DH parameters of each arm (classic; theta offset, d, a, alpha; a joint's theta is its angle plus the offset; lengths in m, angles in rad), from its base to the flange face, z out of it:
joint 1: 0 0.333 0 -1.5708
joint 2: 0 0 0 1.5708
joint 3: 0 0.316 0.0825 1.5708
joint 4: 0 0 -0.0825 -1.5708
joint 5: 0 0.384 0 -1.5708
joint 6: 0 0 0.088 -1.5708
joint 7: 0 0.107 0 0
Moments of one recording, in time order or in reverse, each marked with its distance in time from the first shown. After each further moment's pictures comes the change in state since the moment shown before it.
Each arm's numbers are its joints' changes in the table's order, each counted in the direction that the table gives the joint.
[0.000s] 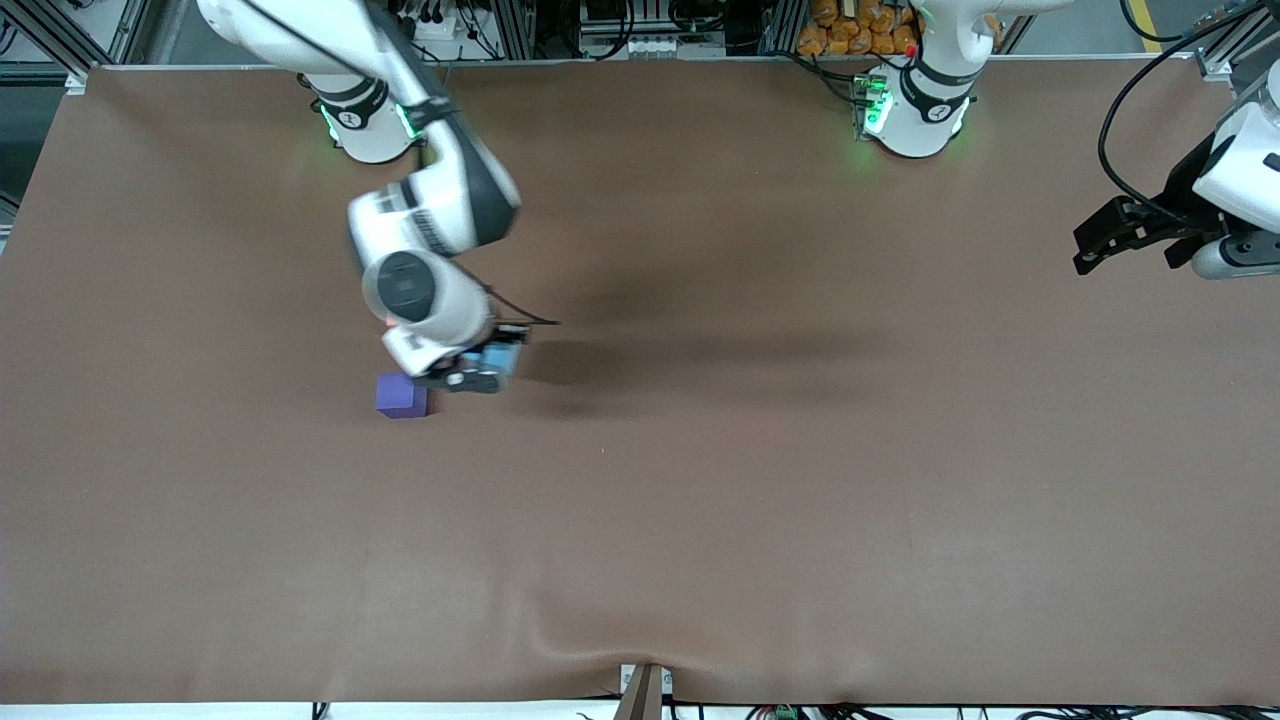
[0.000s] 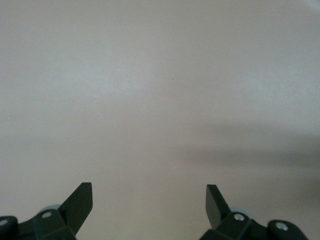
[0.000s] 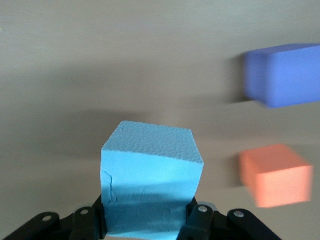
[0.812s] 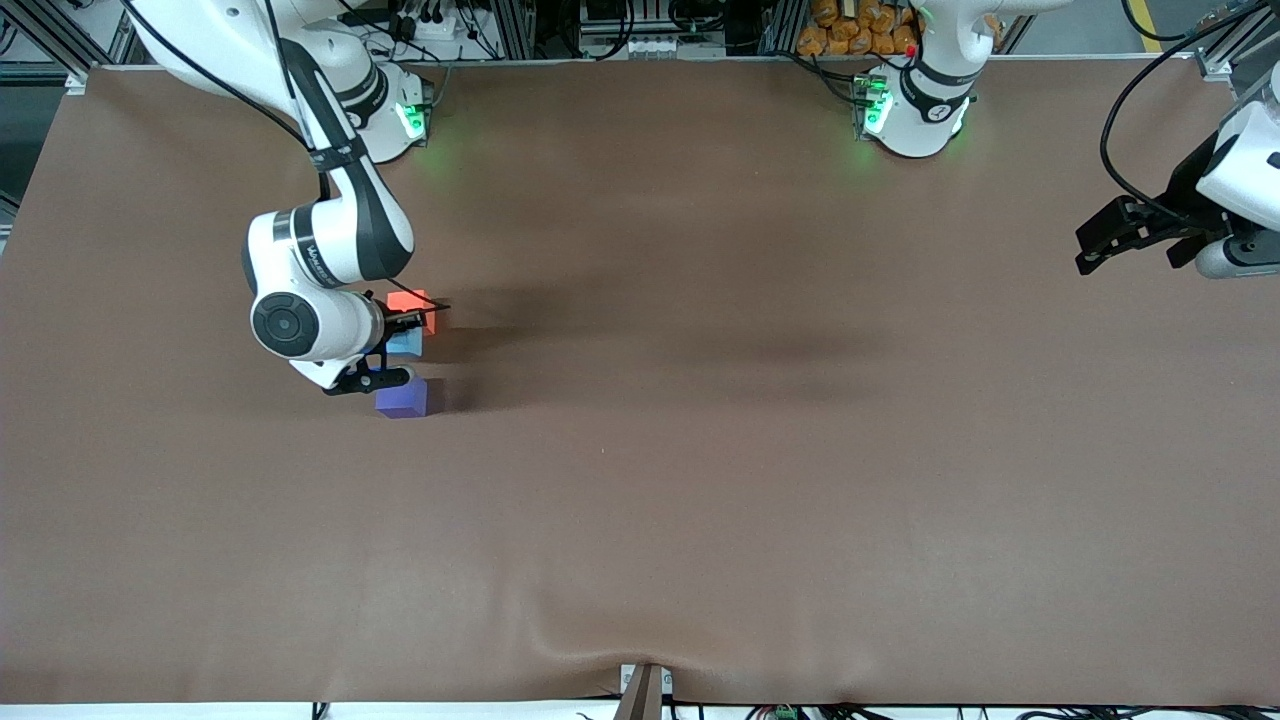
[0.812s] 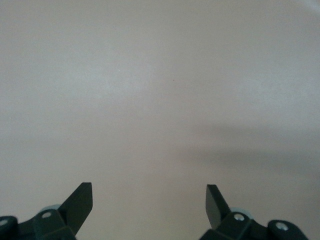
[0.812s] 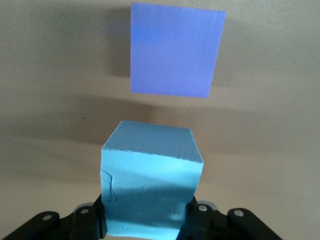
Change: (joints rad) left arm 0.004 0.000 0.000 0.002 0.000 0.000 0.000; right arm -0.163 -0.032 -0.002 -0.211 -0.098 -0.044 -0.351
